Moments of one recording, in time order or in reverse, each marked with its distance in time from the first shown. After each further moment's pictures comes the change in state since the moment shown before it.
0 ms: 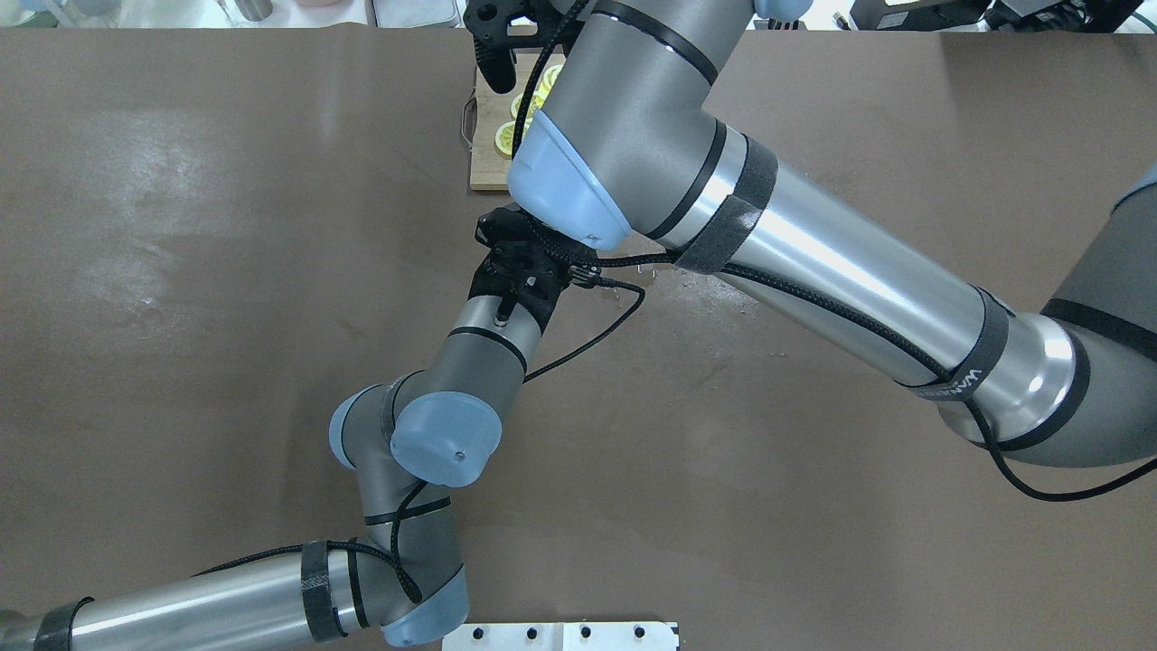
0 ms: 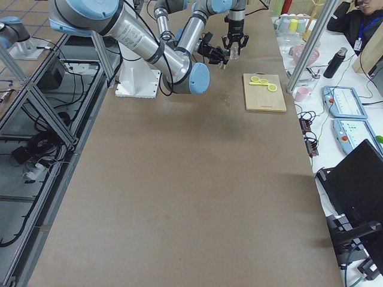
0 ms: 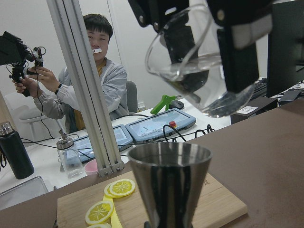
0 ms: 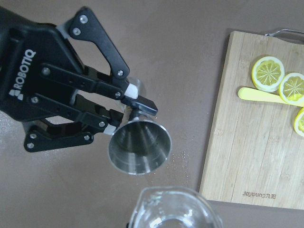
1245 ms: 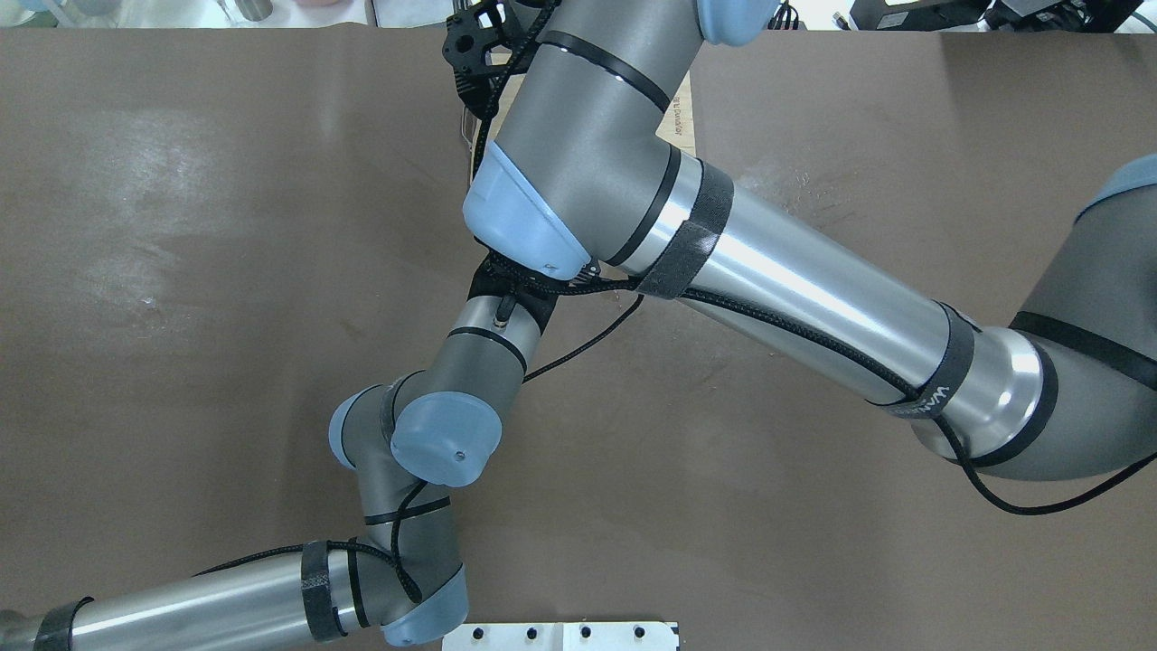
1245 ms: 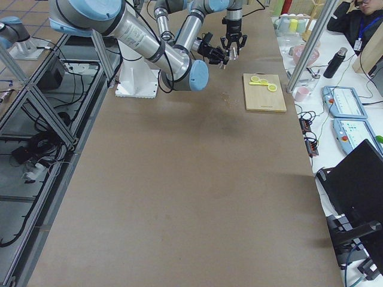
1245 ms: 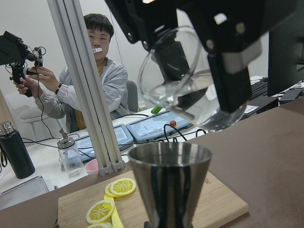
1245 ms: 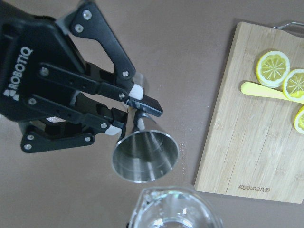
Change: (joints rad) left arm 0.000 0.001 0.003 0.000 0.002 0.000; right arm -0.042 0.033 -0.026 -0.040 -0.098 -0.012
